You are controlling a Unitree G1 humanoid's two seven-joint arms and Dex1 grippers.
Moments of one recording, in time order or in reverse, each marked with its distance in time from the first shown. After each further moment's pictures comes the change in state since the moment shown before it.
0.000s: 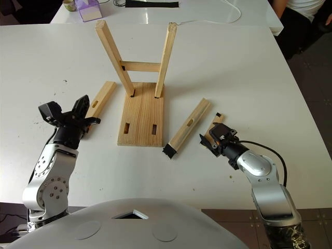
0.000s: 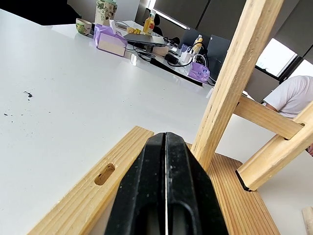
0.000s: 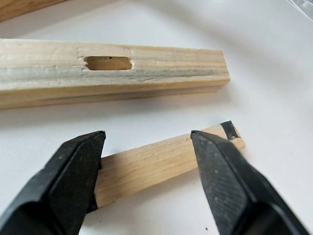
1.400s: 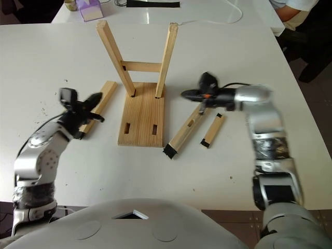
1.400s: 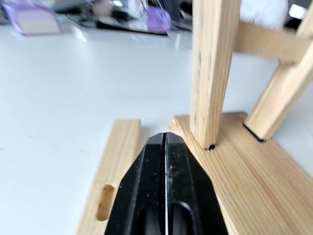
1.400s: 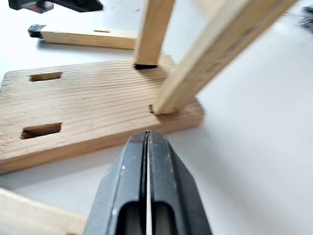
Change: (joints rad) left arm -0.167 0.247 0.063 0.181 0.066 0.071 -0.273; right arm -0.691 -0.080 -0.062 0.524 0.214 -0.119 0.649
